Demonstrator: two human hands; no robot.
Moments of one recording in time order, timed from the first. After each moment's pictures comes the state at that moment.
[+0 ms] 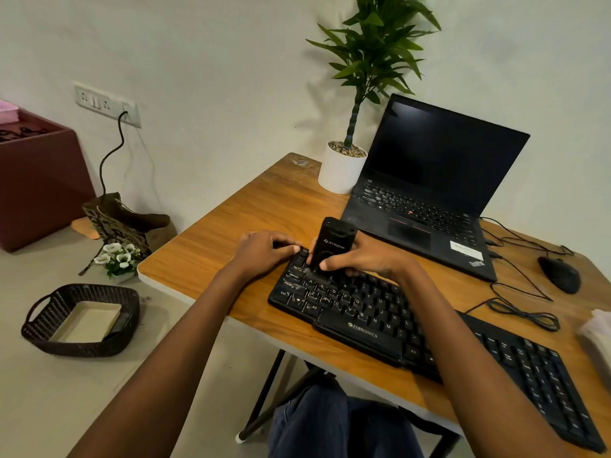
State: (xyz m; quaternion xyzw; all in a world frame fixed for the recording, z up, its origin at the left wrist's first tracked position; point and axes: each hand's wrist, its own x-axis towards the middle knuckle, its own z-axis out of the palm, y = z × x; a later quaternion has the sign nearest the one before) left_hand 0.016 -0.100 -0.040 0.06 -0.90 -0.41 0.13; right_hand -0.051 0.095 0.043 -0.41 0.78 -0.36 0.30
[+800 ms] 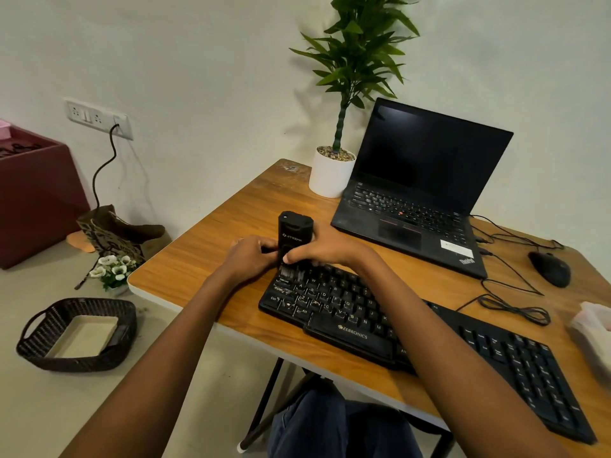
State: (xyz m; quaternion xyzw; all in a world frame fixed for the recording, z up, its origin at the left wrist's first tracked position) left_hand 0.022 -0.095 -0.029 0.08 -0.88 -0.44 0.13; right_hand -0.039 0.060 0.054 -0.40 0.81 -0.34 0.25
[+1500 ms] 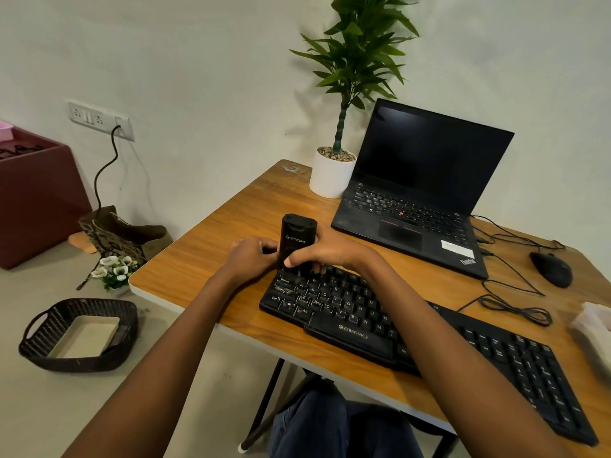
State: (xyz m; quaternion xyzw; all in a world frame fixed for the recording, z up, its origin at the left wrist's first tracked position) left_hand 0.018 -0.098 -0.035 0.08 -0.89 -0.44 0.12; right_hand -0.041 0.062 0.051 -0.39 0.81 -0.35 0.26
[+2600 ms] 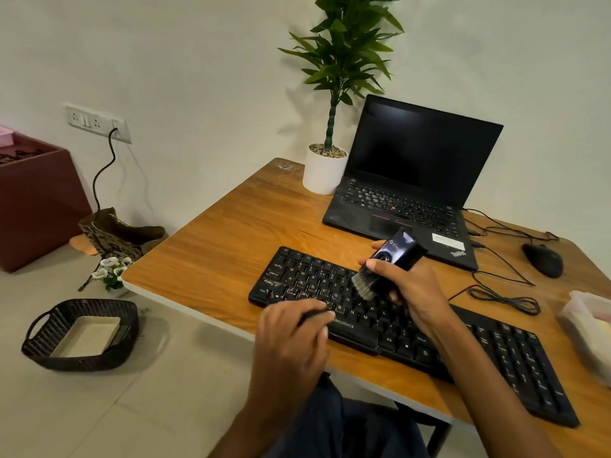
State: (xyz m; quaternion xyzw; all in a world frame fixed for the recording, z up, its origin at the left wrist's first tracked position) left_hand 0.125 0.055 -0.064 -0.02 -0.84 -0.26 0.47; right_hand -0.004 0.195 0.036 -0.19 0.74 -0.63 0.10
